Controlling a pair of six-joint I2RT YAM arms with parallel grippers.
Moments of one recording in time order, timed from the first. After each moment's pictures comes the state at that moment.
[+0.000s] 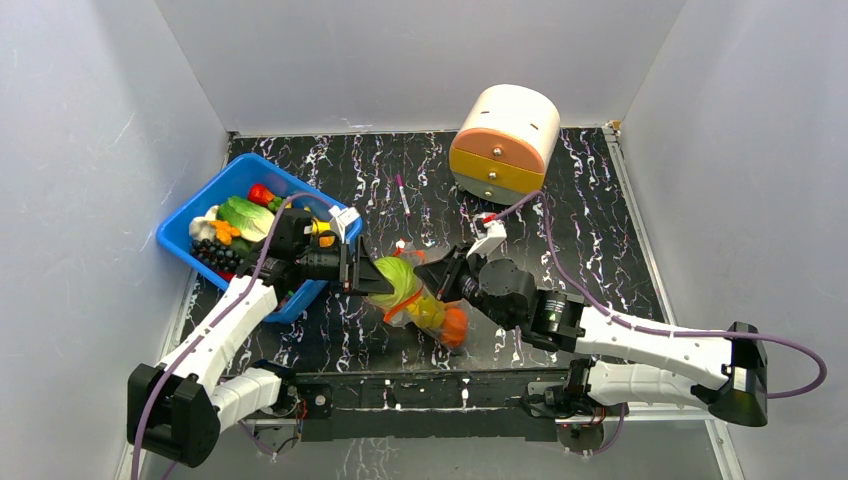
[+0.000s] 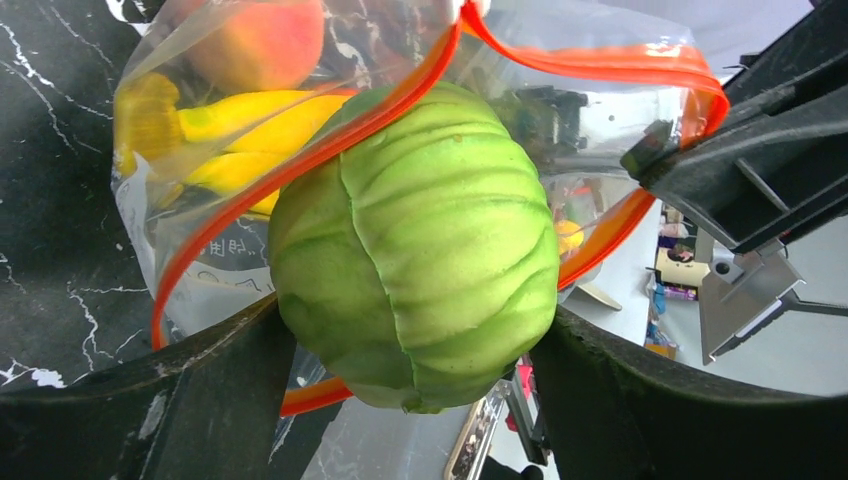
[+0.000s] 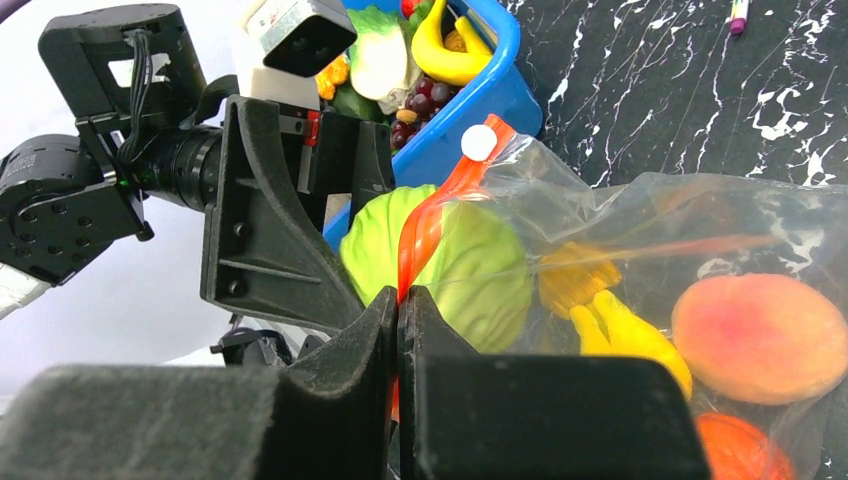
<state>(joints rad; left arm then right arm) -0.32 1.06 0.74 -0.47 0.99 -0.50 1.18 0.99 0.79 0.00 0.43 0.82</state>
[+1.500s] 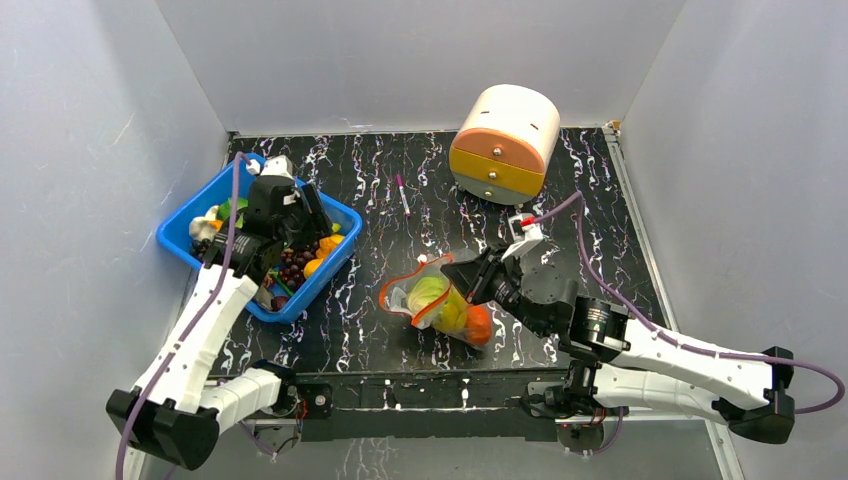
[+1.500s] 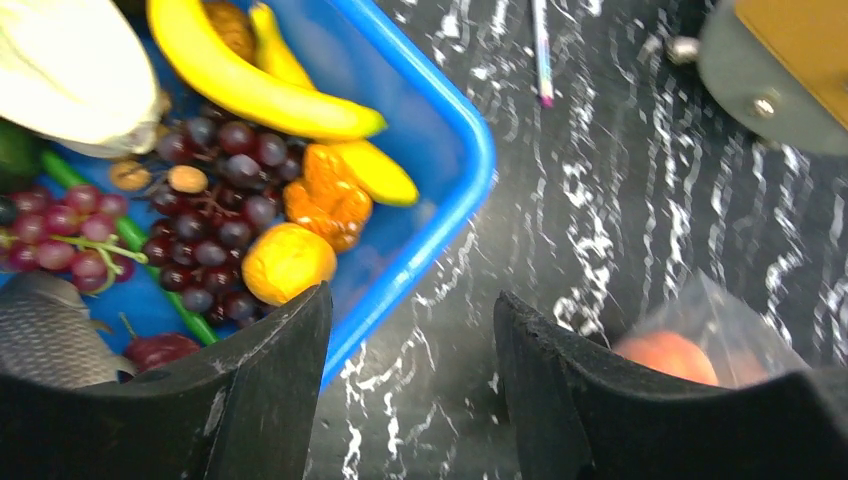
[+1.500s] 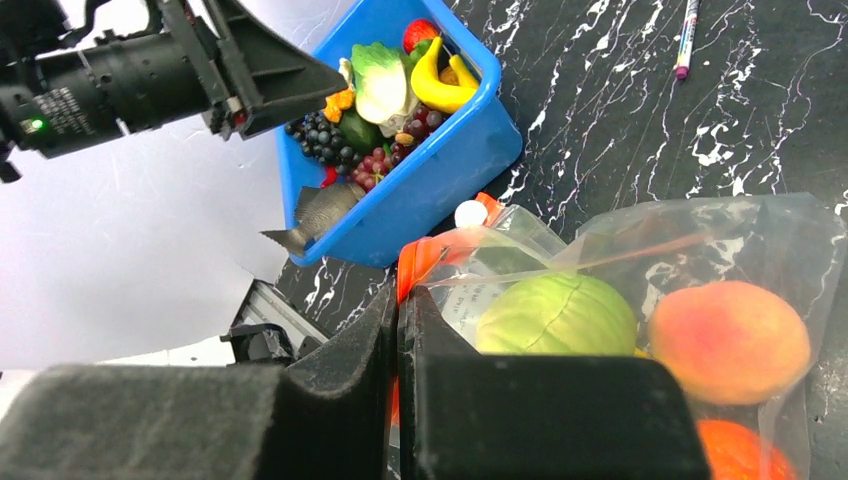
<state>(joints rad) -0.32 1.03 1.12 -0.79 -0.14 -0.50 1.18 0.78 0.78 -0.14 0.46 0.76</state>
